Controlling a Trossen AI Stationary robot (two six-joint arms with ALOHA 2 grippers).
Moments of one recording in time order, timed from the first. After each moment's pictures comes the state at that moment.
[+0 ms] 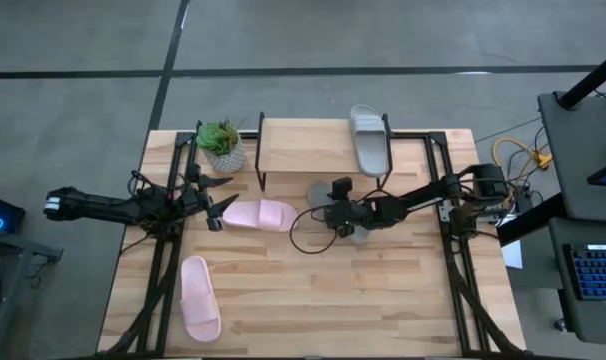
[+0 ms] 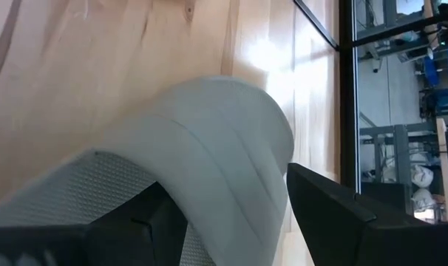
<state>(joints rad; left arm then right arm) -0.08 0.37 0.11 0.43 -0.43 0.28 0.03 1.74 0.84 0.04 0.58 -0.53</state>
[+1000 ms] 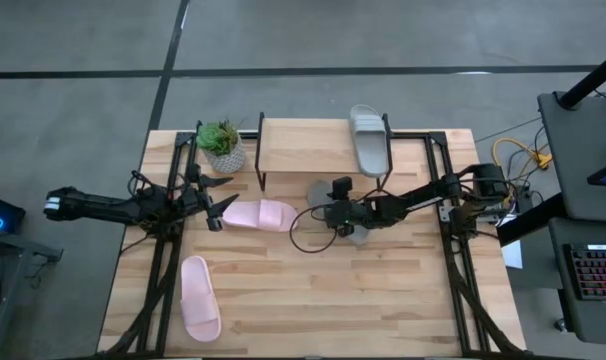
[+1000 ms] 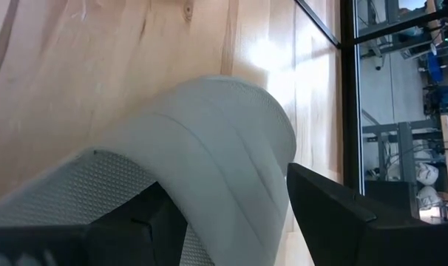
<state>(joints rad) -0.08 0.37 0.11 0.43 -0.43 0.28 0.03 1.74 0.84 0.04 0.57 -0.52</state>
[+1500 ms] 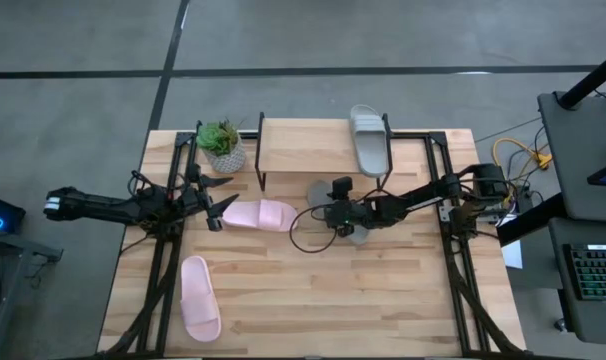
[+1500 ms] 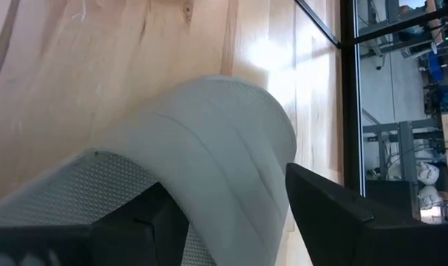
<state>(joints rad) -0.08 0.37 0.11 0.43 -0.43 0.28 0.03 1.74 0.84 0.04 0.57 -0.52</state>
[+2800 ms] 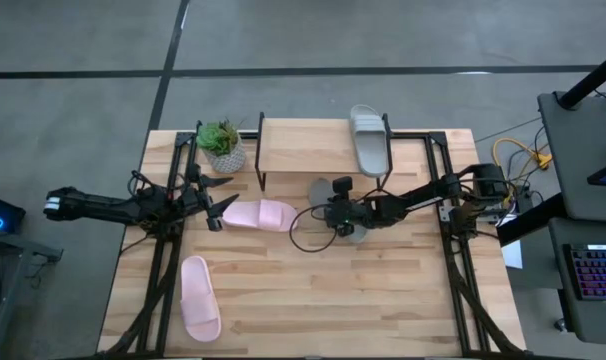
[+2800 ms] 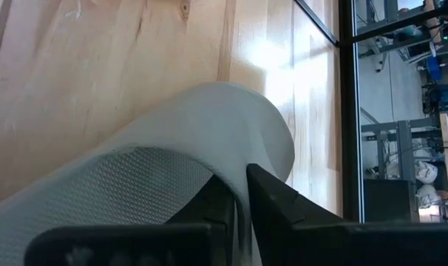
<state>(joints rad) -0.08 0.37 0.11 0.42 -0.43 0.28 0.03 1.74 0.84 0.04 0.57 -0.52</state>
